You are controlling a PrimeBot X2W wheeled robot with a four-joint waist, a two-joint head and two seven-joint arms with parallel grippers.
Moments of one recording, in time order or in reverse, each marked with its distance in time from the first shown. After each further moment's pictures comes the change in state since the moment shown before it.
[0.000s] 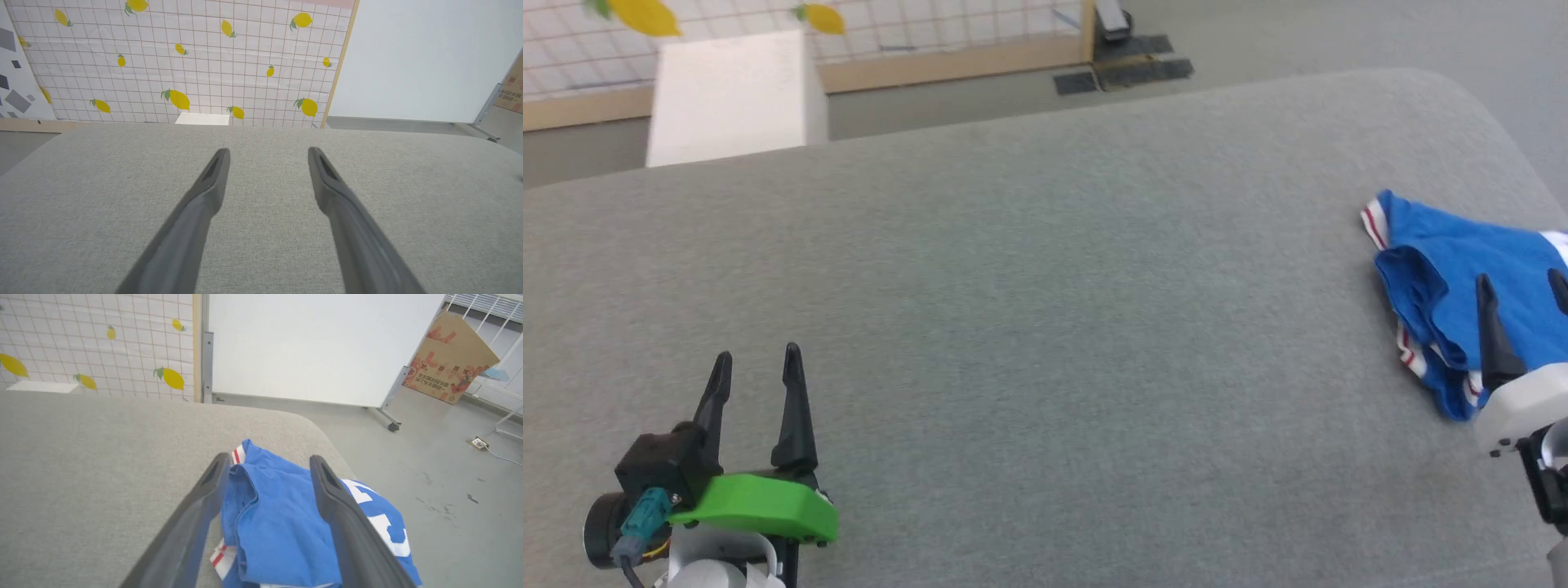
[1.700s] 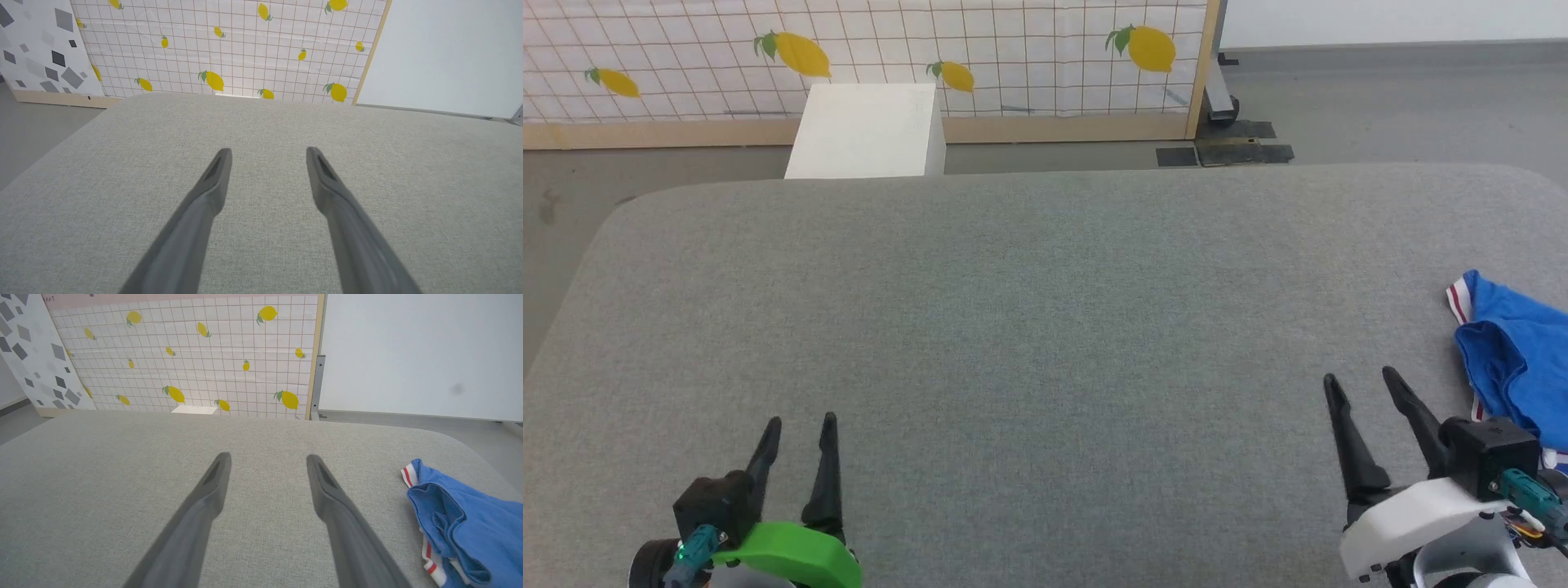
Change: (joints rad) left arm 0.048 -0.094 0.031 0.176 0.085 -0.140 -0.003; right arm 0.359 0.242 0.137 -0.501 0.027 0.000 0.191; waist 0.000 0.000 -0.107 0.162
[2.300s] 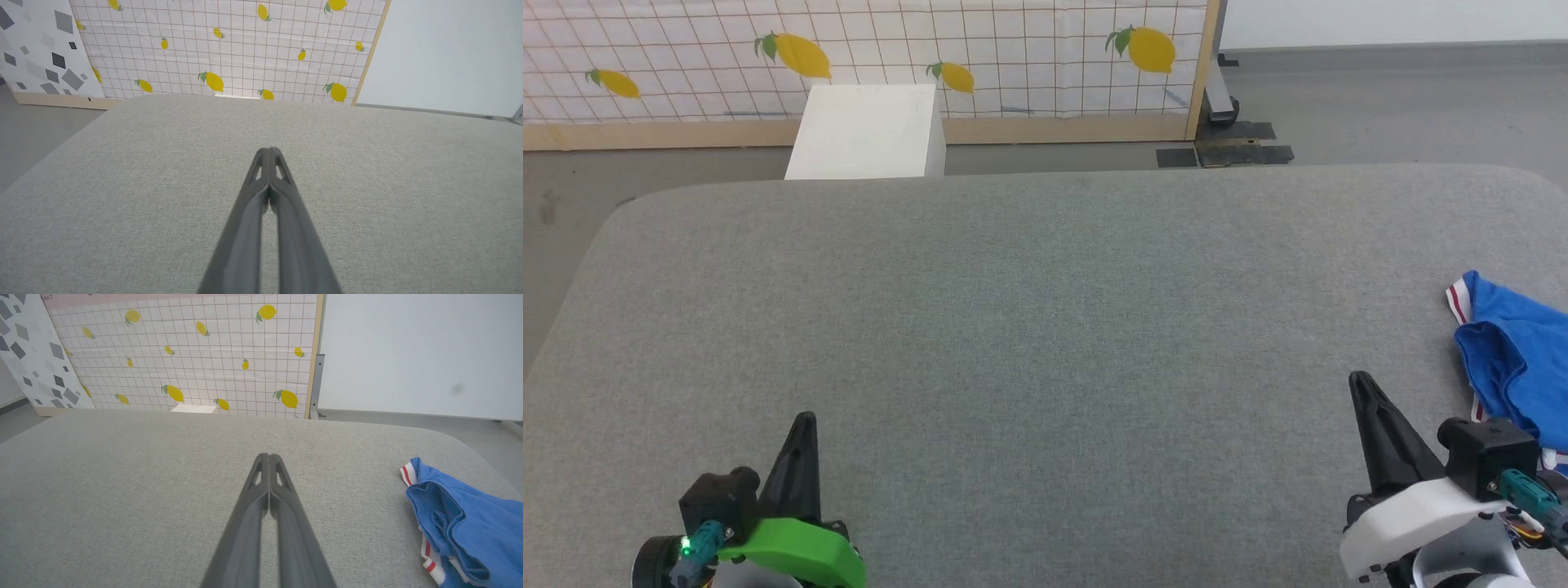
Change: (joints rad) left arm 0.000 -0.019 0.017 -0.007 0.031 -0.007 0.019; right arm 0.000 0.000 -0.001 0.005 -0.002 0.000 0.000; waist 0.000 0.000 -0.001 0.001
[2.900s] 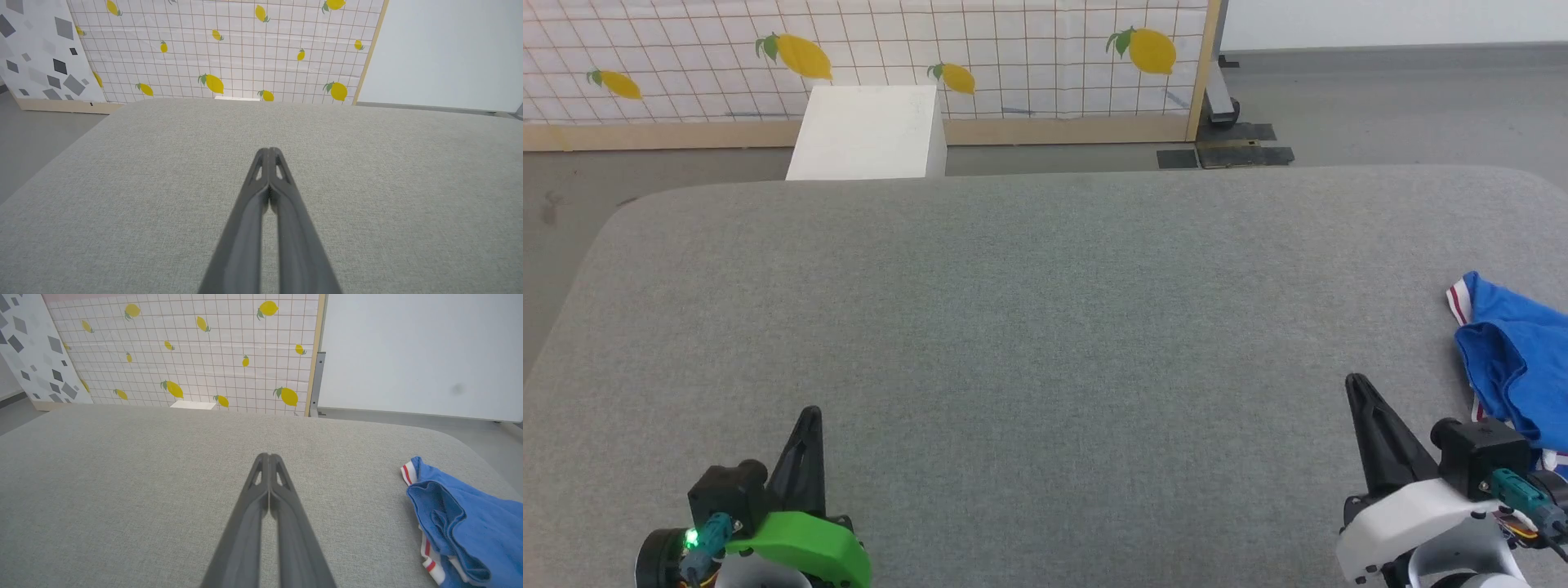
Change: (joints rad) left arm 0.000 -0.036 0.036 -0.018 0.069 -0.016 0.040; right arm -0.004 0.001 0.003 0.016 -0.017 0.000 -0.002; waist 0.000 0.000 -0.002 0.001
